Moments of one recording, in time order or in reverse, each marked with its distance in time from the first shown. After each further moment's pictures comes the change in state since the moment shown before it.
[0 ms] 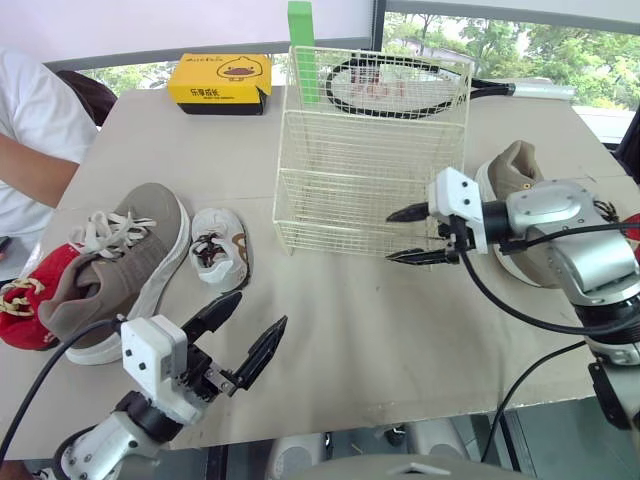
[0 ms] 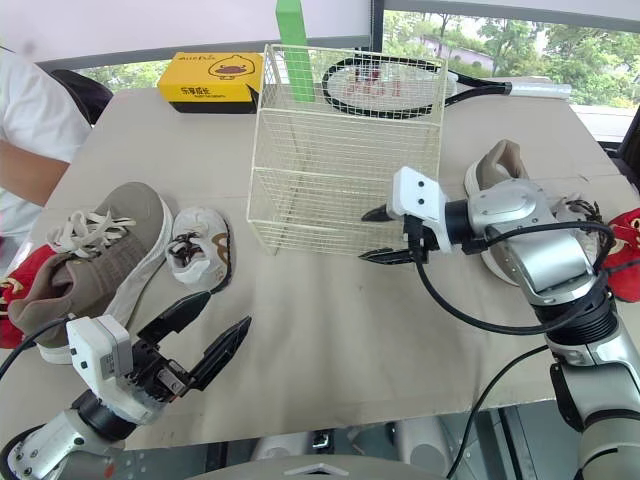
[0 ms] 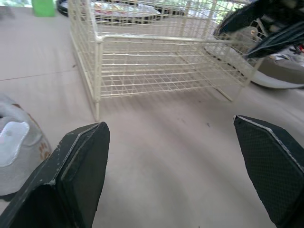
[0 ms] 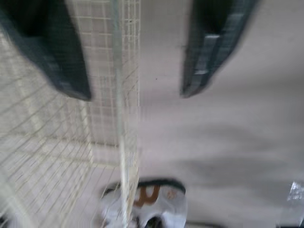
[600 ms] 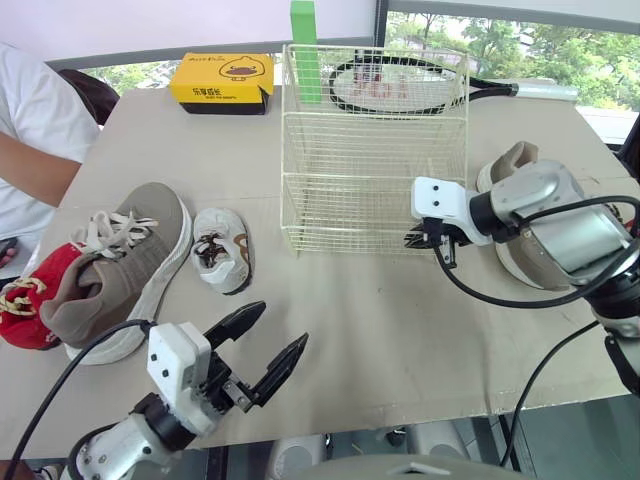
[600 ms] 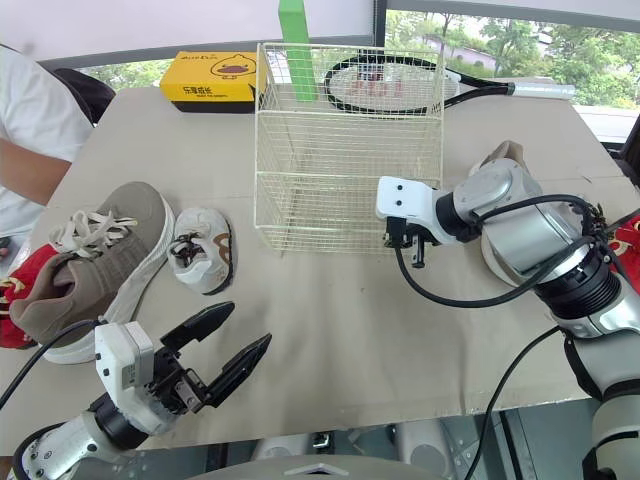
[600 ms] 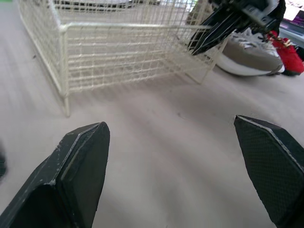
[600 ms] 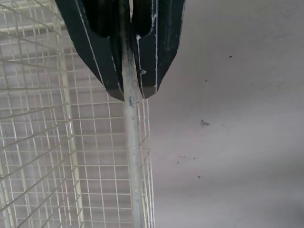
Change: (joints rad) left arm 0.017 0.061 -0.038 -0.001 0.006 0.011 -0.062; right arm -0.190 -0.108 0.282 0.025 -0.226 0.248 0.031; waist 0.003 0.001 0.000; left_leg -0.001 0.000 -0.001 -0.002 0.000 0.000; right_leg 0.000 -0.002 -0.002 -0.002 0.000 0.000
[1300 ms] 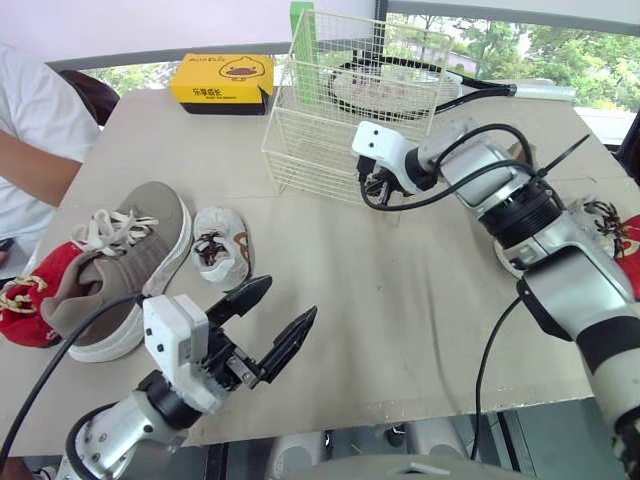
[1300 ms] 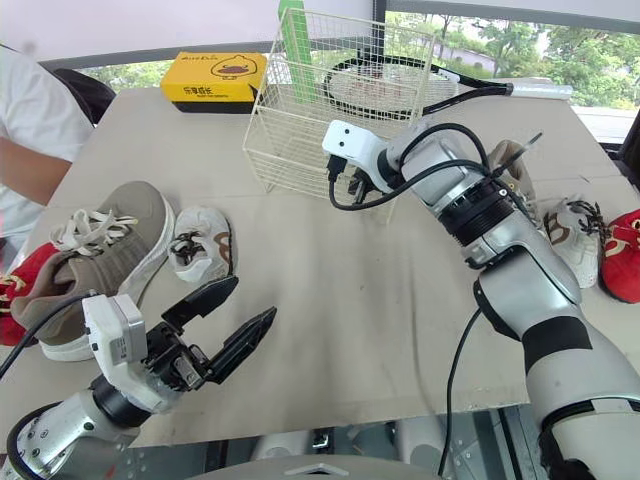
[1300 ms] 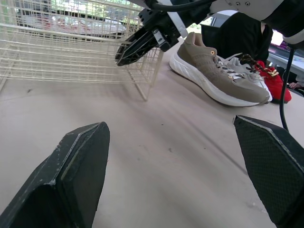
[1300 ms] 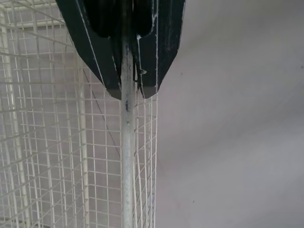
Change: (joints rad) left arm -0.118 0.015 0.018 -0.131 -0.133 0.146 0.134; right arm -0.356 0.320 0.115 0.629 -0.081 -0.070 -0.171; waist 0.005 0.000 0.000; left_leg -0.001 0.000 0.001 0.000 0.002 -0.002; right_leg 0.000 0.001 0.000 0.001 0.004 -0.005
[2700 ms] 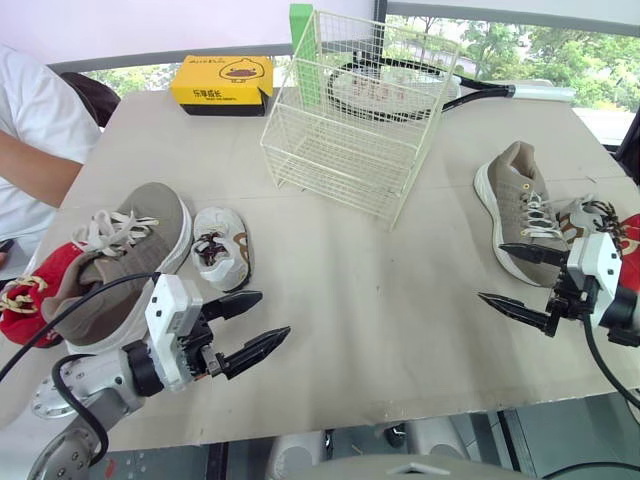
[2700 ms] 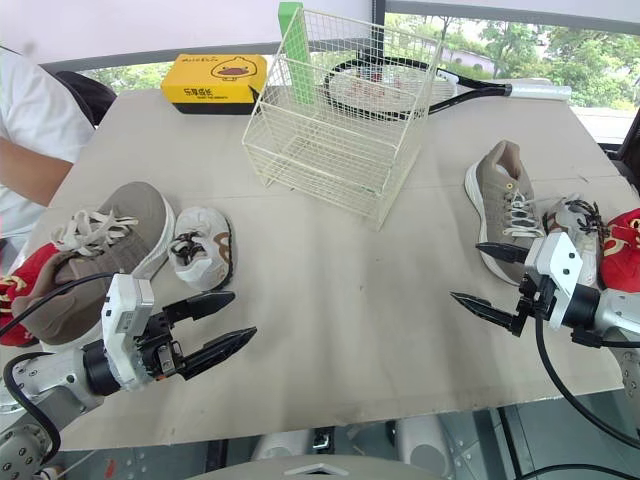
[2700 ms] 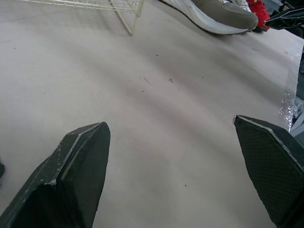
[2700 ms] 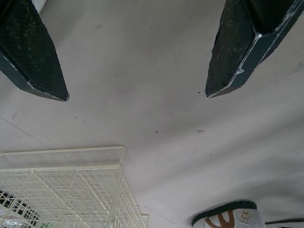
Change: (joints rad) left arm -0.186 0.254 0.131 0.321 -0.054 0.197 -0.337; right arm 1.313 -0.326 -0.922 -0.780 0.511 -0.396 0.018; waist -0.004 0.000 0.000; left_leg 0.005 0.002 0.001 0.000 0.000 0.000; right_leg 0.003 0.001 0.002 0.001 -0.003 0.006
